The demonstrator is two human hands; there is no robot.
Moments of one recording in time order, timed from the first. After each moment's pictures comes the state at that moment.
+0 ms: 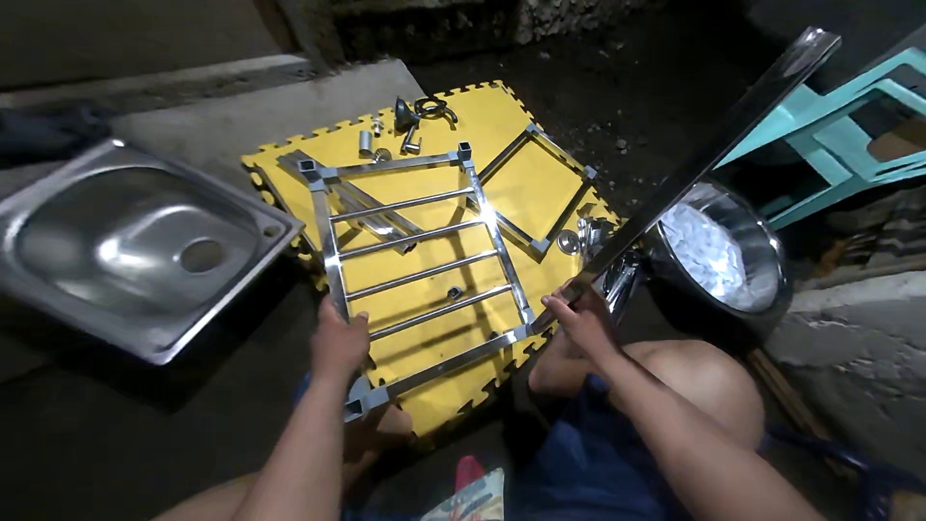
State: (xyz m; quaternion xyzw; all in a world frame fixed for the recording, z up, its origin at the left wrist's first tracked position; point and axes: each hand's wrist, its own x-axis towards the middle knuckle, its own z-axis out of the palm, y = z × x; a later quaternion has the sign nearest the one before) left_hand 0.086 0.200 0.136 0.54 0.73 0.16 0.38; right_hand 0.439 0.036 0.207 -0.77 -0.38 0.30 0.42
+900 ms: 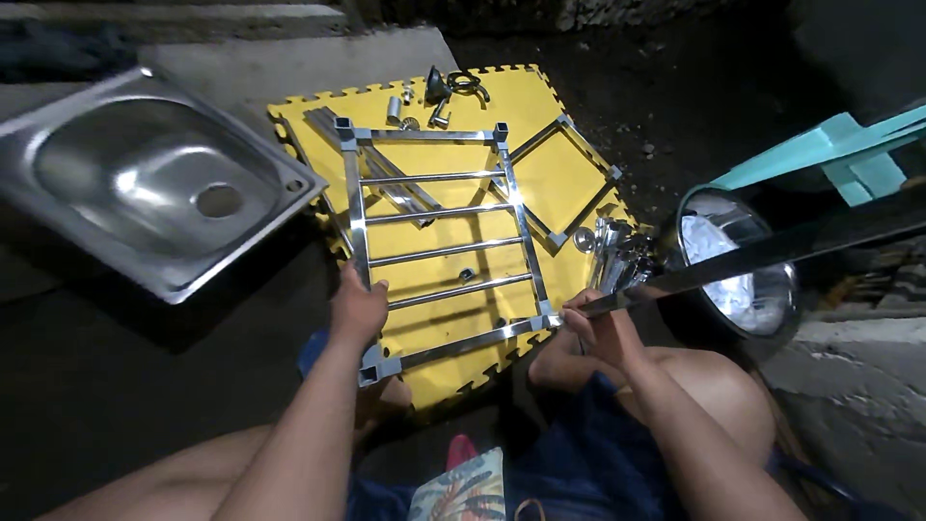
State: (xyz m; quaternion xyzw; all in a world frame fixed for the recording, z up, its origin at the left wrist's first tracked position) left_hand 0.082 0.199 0.131 0.53 0.73 0.16 0.39; right_hand 0.446 0.028 0.209 -0.70 -0.53 0.34 0.32
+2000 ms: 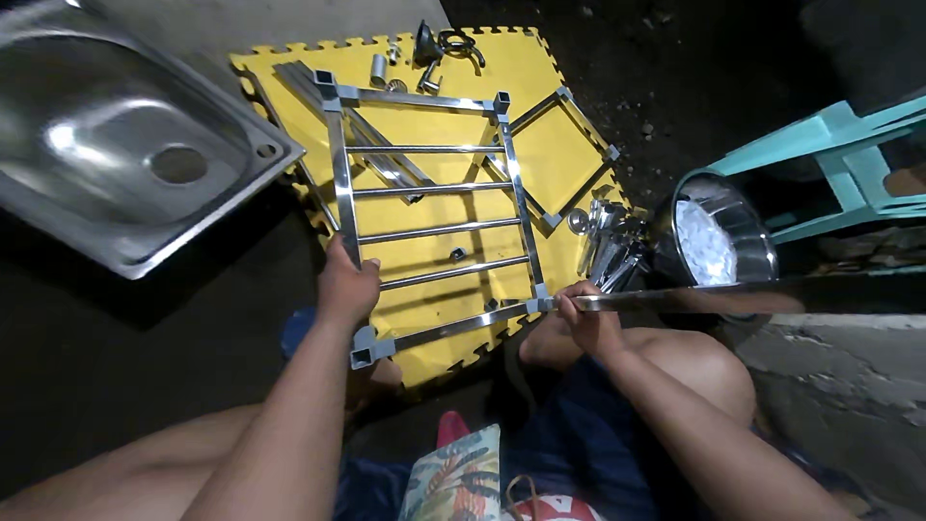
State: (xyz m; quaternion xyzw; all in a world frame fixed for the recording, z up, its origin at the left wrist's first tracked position) left_hand 0.083 0.199 0.123 0.53 0.72 0.17 0.42; right_hand 0.430 0.016 0.183 -0.73 -0.52 0.29 0.35
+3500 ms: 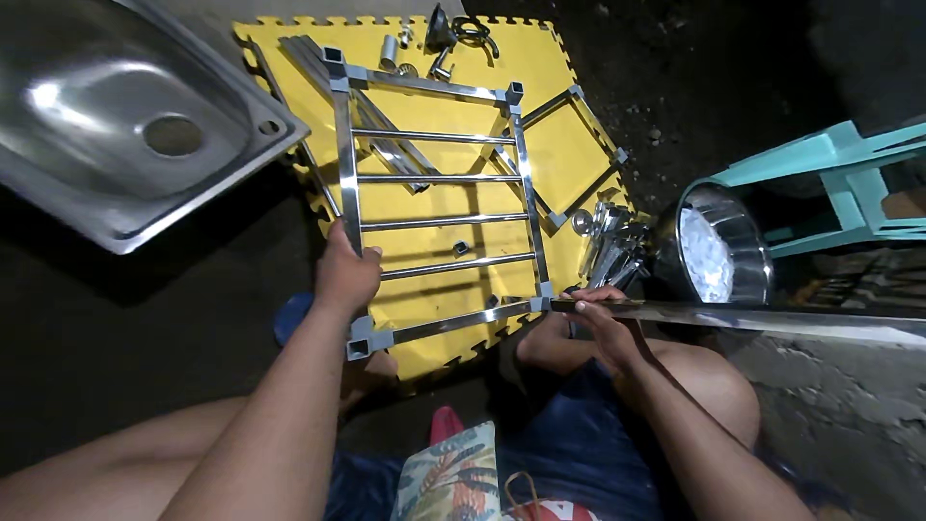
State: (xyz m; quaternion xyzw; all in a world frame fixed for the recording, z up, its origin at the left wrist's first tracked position) left_hand 0.077 0.207 0.118 0.52 0.71 0.18 0.44; right_hand 0.450 0.004 0.168 -0.56 -0.33 0.49 0.58
